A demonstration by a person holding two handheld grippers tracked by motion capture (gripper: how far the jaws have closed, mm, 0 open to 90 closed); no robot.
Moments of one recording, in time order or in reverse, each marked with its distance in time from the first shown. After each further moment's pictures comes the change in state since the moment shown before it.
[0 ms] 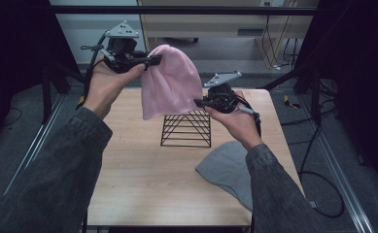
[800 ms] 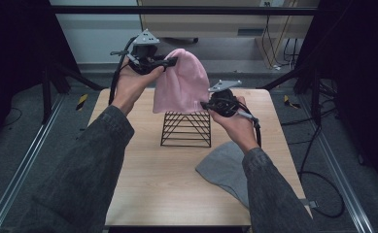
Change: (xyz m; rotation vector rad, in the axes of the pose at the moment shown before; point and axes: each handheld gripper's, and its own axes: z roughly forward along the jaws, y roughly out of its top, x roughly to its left) left arm 0.009 -0.020 0.066 -0.039 -0.007 -0.005; right arm -0.018 -0.032 0.026 0.021 -0.099 0.040
